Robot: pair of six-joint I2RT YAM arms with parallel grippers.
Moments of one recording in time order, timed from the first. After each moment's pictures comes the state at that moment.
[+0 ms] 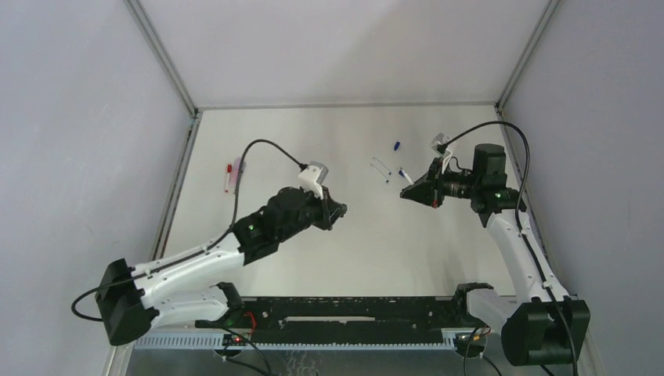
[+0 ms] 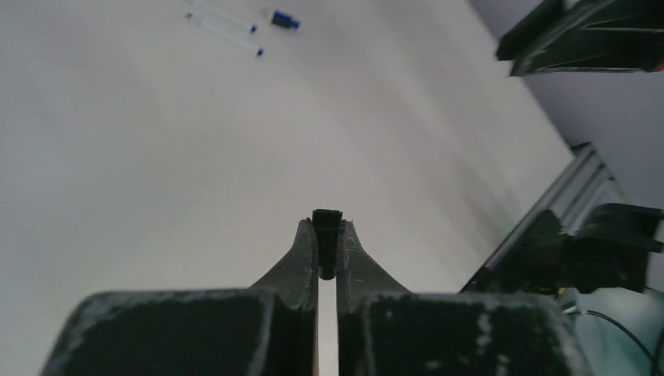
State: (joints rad) left arm -0.95 1.12 0.80 -0.07 -0.14 -0.48; right arm 0.01 1.06 0.86 -0.38 -1.10 -0.13
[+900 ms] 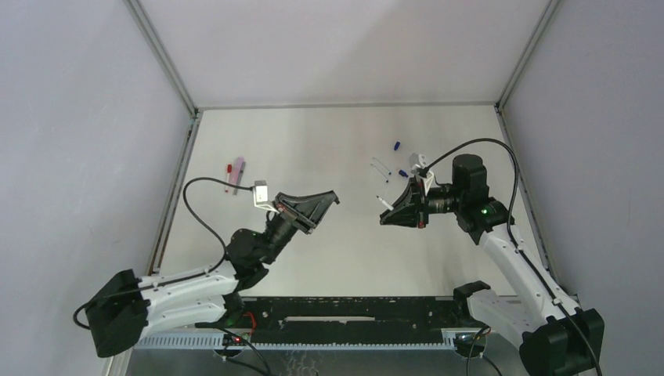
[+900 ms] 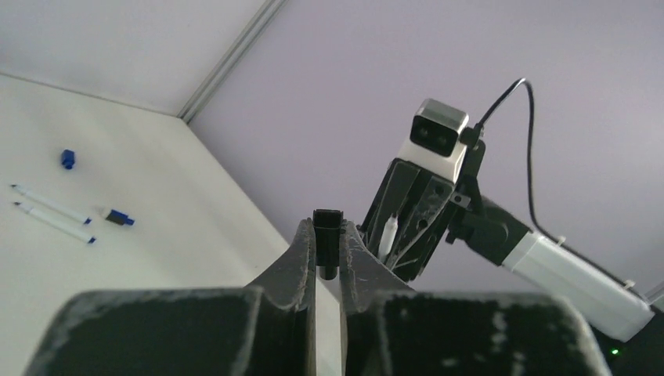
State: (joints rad) left arm -0.97 0.90 0.29 1.00 -0.19 -0.75; right arm 0.27 0.95 0.78 -0.27 -1.26 -0.11
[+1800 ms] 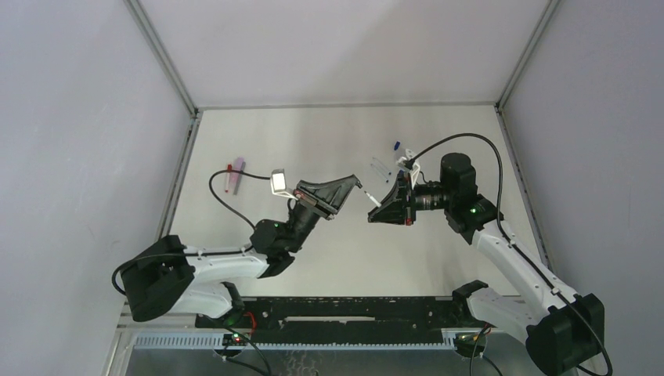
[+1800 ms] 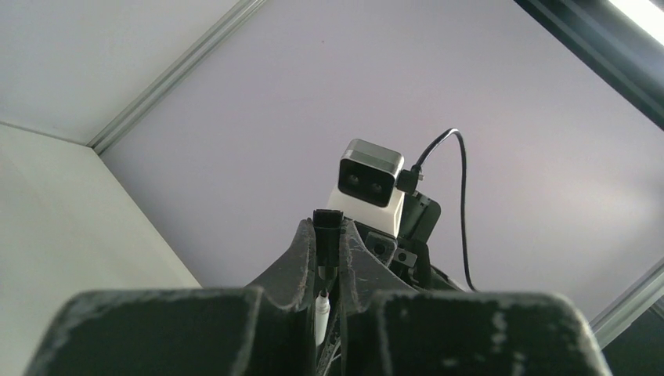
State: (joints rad) left arm -1.03 1.30 0.46 1.41 -0.26 -0.88; right arm 0.40 1.00 0.78 -0.08 -1.14 0.17
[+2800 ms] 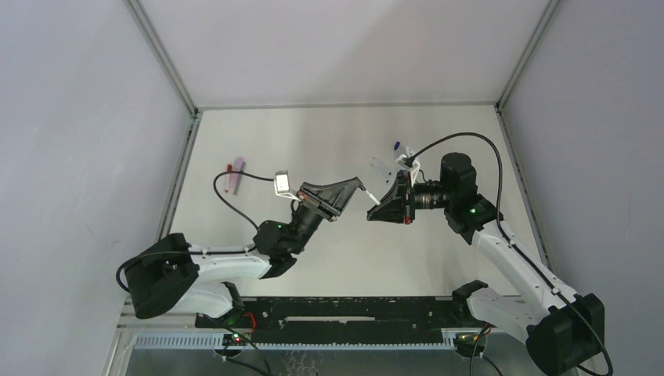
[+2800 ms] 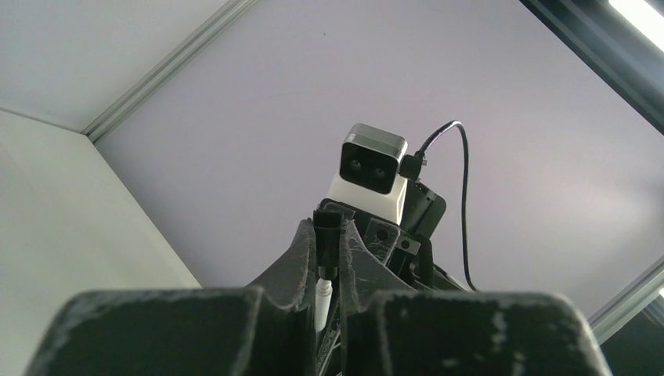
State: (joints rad) left arm -1.05 1.33 0.47 1.42 -0.27 -0.90; right arm 0.40 1.00 0.78 -0.04 -1.12 0.23
